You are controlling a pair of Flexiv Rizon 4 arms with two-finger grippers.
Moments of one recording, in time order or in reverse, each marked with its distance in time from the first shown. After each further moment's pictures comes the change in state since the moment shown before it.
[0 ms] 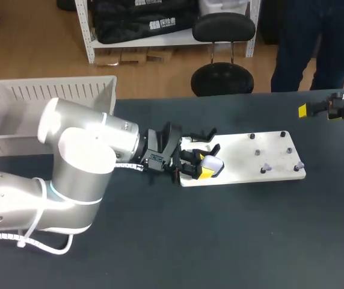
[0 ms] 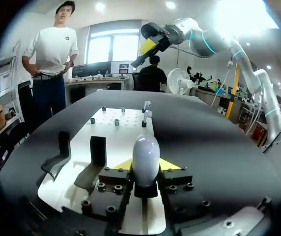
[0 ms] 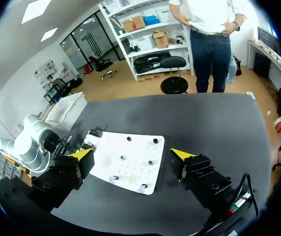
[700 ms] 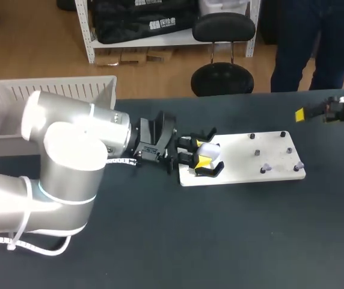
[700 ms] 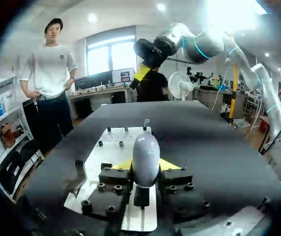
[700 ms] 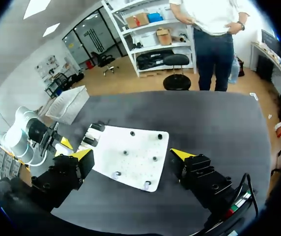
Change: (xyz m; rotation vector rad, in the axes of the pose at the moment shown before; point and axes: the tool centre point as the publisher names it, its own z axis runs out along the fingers) left arm -0.045 -0.011 -0.029 -0.078 -0.031 0.105; right arm 0.009 0.017 0.007 -0.017 0.039 -0.057
